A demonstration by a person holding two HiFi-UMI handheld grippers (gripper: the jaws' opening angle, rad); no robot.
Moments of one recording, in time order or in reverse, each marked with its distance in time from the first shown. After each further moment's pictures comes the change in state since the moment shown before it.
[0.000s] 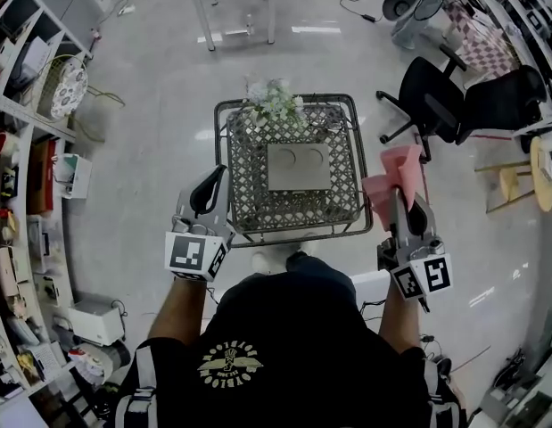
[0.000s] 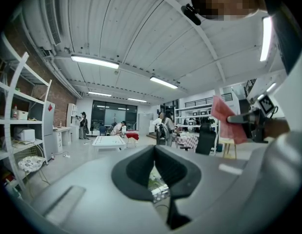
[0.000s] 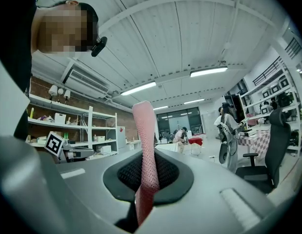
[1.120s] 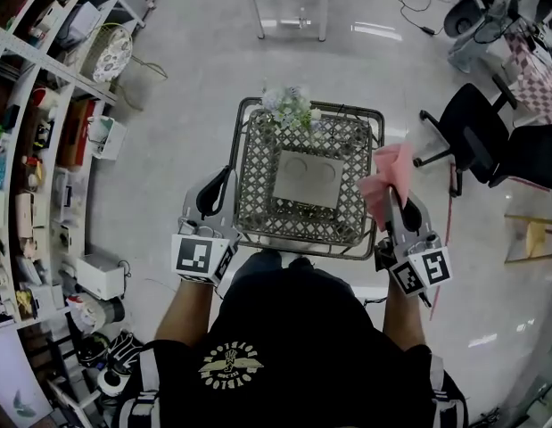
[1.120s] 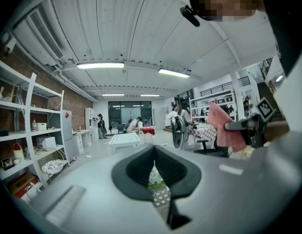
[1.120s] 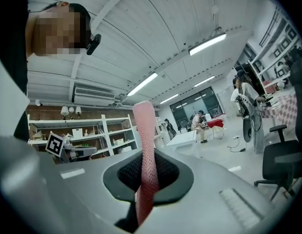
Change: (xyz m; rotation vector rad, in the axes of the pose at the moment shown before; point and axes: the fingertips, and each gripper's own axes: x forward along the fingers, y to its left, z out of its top) left arm 0.064 -0.037 0.010 0.051 0.080 0.231; right arm 0.087 -0.091 -0.044 0.190 0.075 0.263
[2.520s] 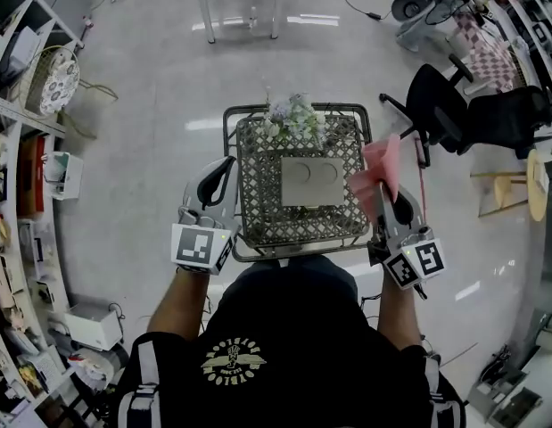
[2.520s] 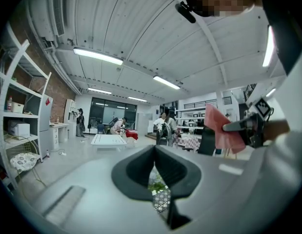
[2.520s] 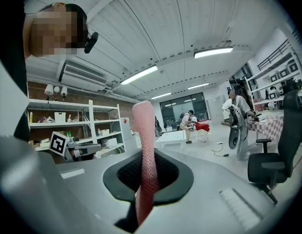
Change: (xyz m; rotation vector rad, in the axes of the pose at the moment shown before) left arm 0.030 0.141 -0.032 -0.109 -0.057 -0.266; right arm 0.093 0.123 -0.019 -0.111 0.068 -0.208
